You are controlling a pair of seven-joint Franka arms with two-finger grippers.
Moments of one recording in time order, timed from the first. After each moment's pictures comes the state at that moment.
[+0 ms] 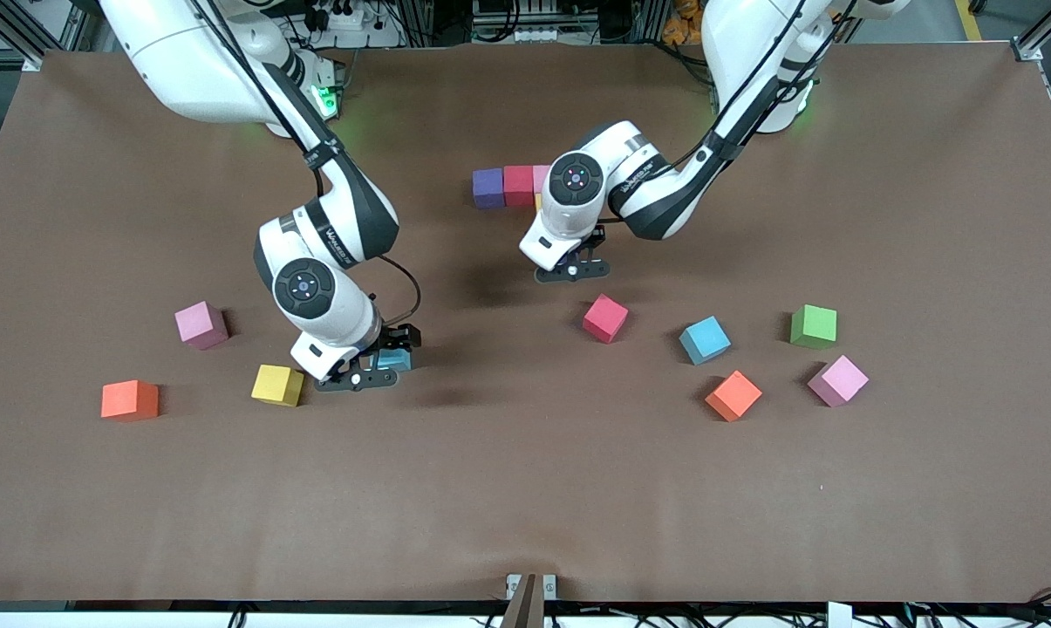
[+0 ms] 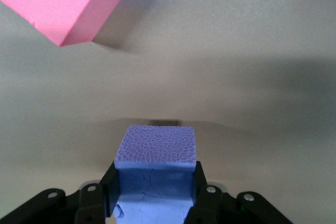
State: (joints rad) left arm -0.42 0.55 -0.45 -1.88 0.09 2.26 -0.99; right arm 0.28 0.55 0.16 -1.71 -0.08 2.19 0.38
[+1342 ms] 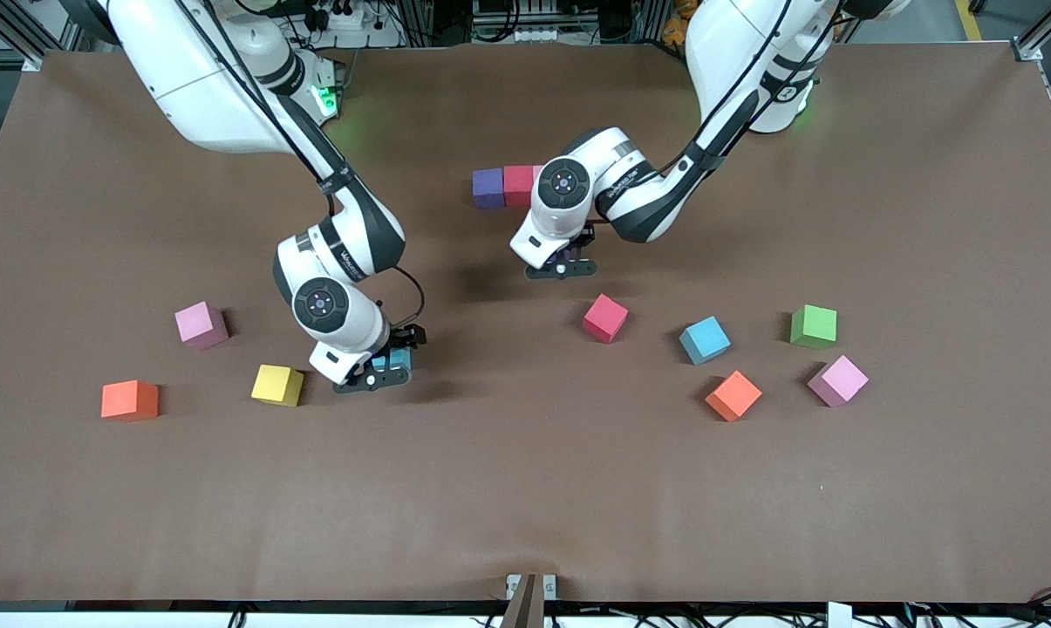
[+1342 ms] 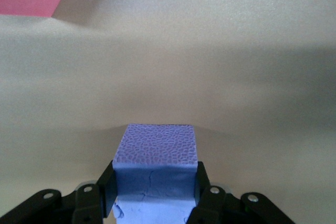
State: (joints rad) left arm -0.45 0.60 -0.45 -1.88 0.09 2.30 -0.98; right arm 0.27 0.63 0.17 -1.79 -0.08 2.30 0.30
